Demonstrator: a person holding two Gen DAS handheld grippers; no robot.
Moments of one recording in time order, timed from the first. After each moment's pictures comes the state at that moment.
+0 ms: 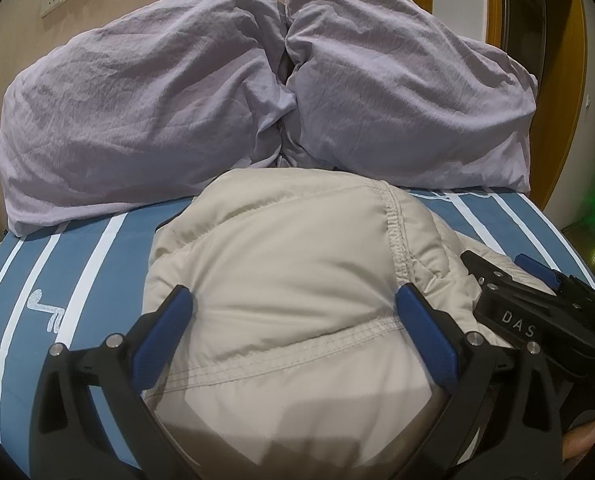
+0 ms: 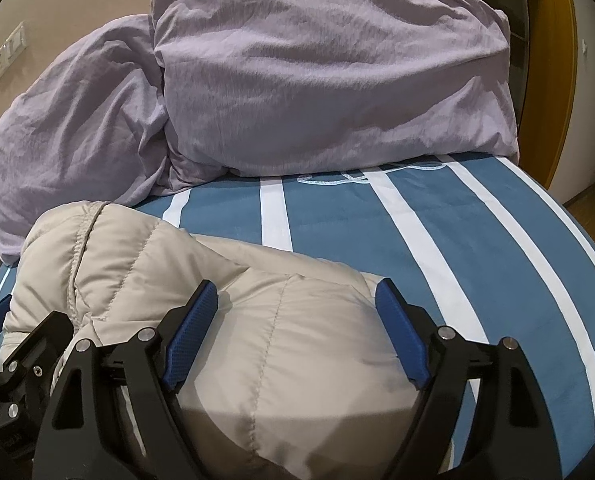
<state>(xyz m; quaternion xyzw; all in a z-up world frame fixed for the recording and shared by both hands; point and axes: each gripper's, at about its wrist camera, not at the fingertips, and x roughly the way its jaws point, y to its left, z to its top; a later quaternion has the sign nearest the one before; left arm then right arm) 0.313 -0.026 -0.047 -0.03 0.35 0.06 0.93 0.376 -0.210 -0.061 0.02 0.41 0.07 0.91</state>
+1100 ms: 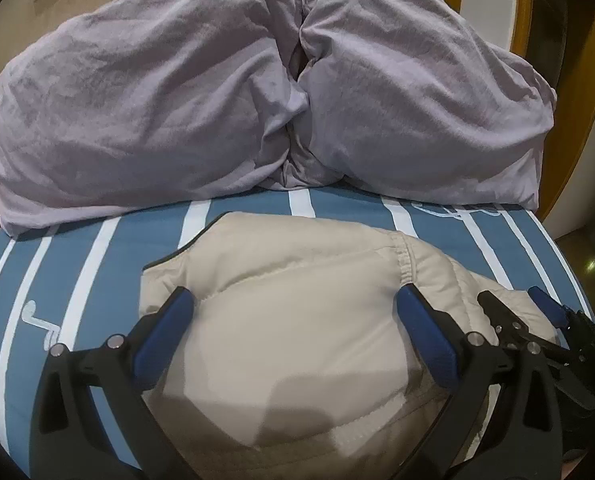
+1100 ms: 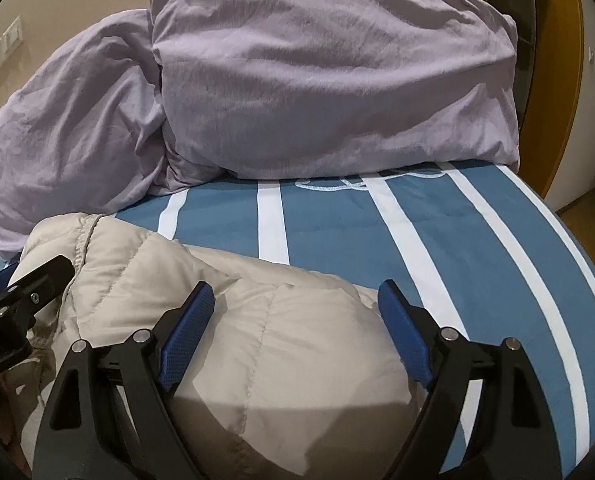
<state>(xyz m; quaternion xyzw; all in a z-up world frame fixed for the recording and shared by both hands) 0.357 -0.011 -0.032 -0.06 0.39 0.07 0.92 0.388 -0.210 -0.053 0.01 0.42 0.06 0.90</state>
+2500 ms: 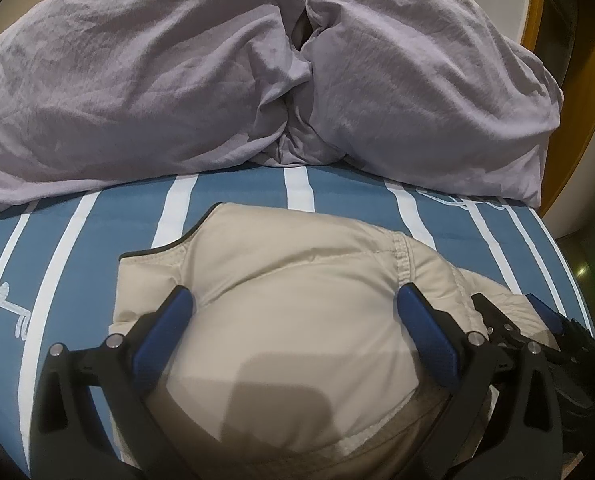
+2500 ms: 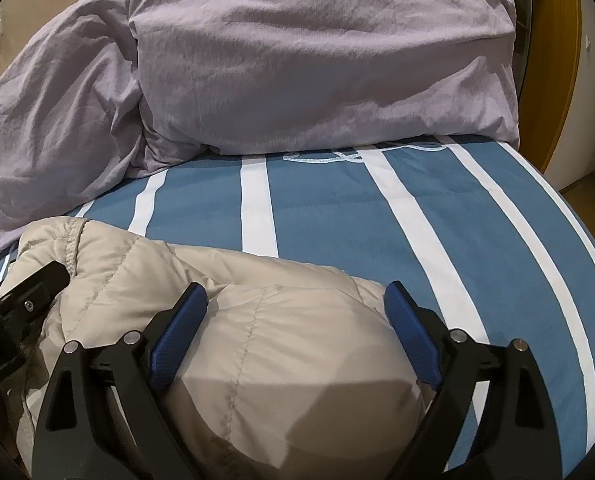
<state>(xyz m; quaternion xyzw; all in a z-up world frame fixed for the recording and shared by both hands) 0.370 -0.005 -0.059 -0.09 0.41 0.06 0.91 0.402 -0.208 -0.075 0.00 0.45 0.05 0.89</state>
